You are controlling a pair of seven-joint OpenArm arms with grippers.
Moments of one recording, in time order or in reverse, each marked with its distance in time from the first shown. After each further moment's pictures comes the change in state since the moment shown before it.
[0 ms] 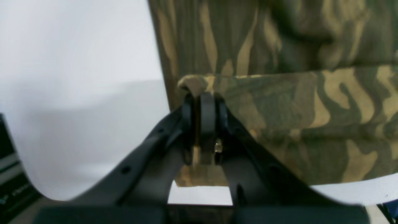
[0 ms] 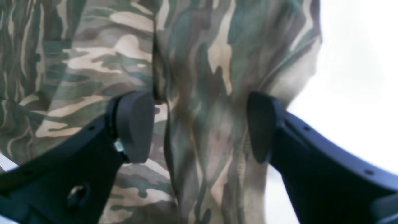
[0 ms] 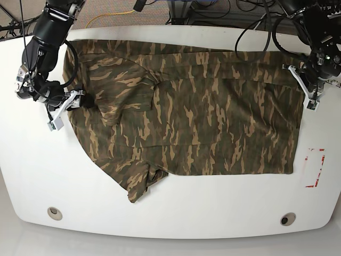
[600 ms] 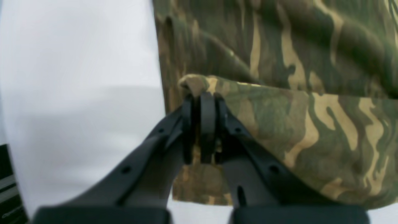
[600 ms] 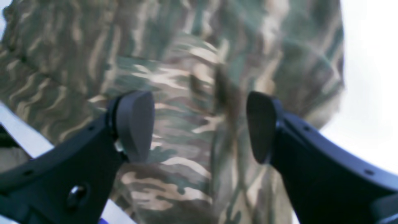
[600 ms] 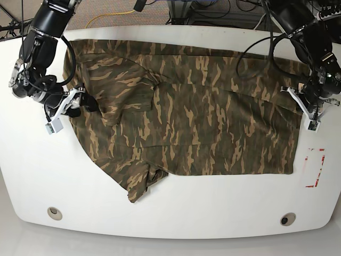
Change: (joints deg) left arm -10.1 1.4 0.1 -5.0 0.3 0.0 -0.4; right arm -4.3 0.2 0.1 12.6 13.5 -0.2 -4.3
